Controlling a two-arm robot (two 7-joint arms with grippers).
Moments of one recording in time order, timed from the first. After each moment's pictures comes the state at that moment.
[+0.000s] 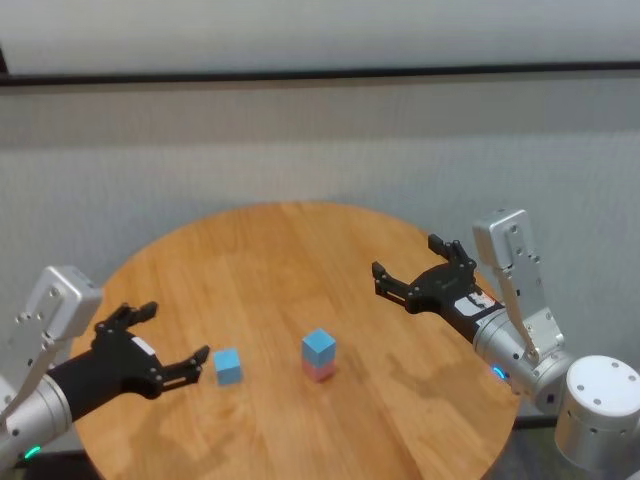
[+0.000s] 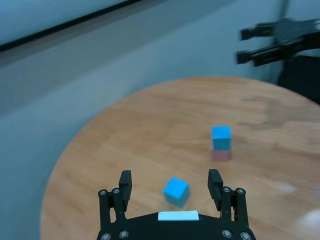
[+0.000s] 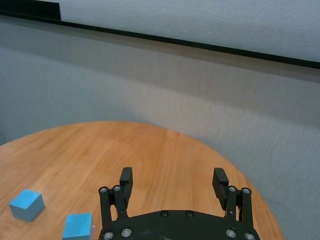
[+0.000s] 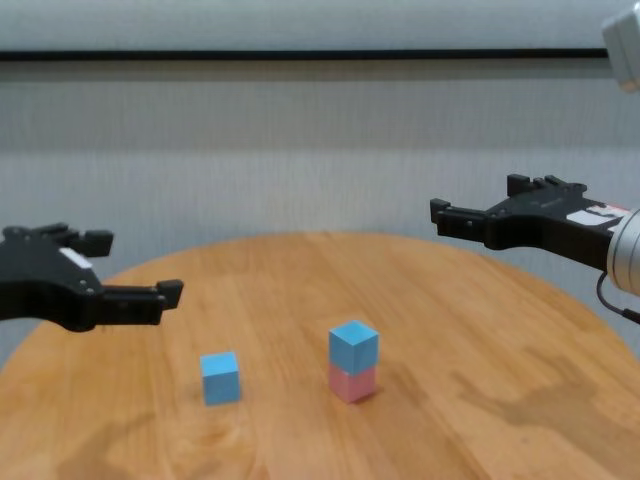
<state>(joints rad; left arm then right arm) -0.08 0.57 0.25 -1.65 -0.27 0.12 -0.45 0.30 0.24 -0.30 -1.37 0.14 0.06 0.26</state>
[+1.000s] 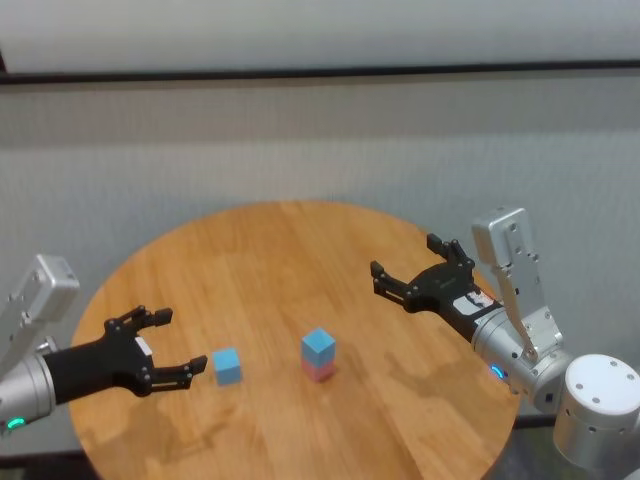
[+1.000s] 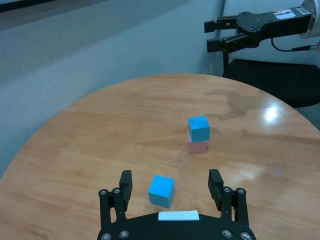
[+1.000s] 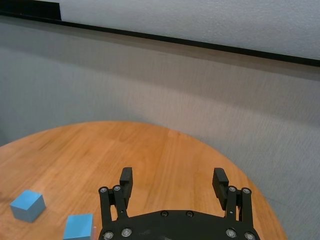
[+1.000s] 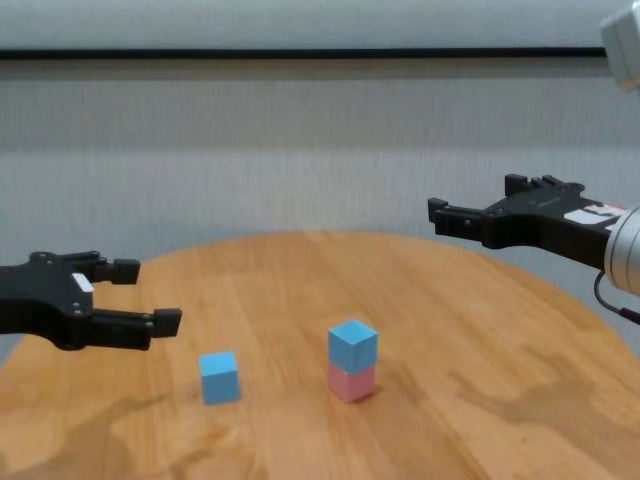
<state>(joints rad) -0.30 0.60 0.35 -1.32 -0.38 -0.05 -0.76 0.30 0.24 -0.30 -1.36 0.15 0.07 0.26</state>
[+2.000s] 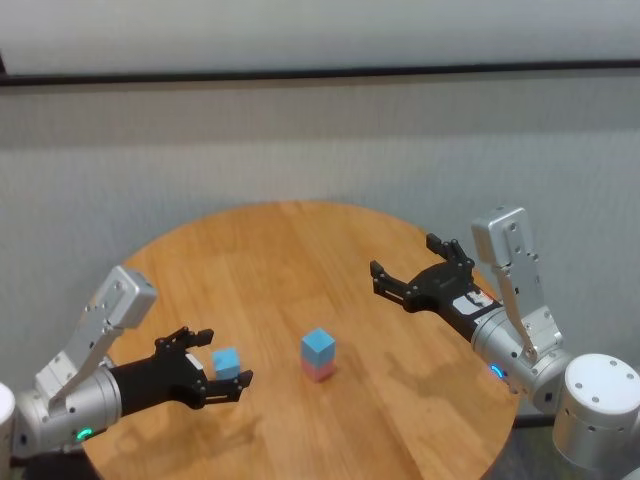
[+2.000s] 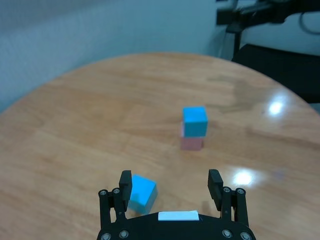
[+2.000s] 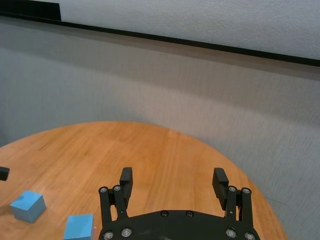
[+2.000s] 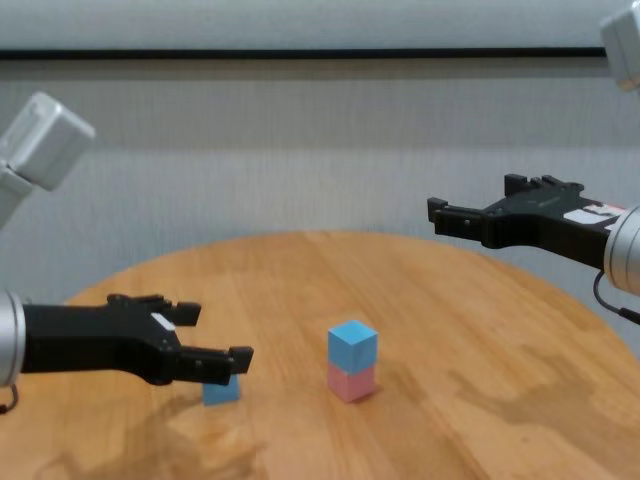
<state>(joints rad) -0.36 0.52 0.46 -1.26 -0.35 0.04 -0.64 0.30 0.23 -0.30 -1.36 0.15 0.07 0.26</state>
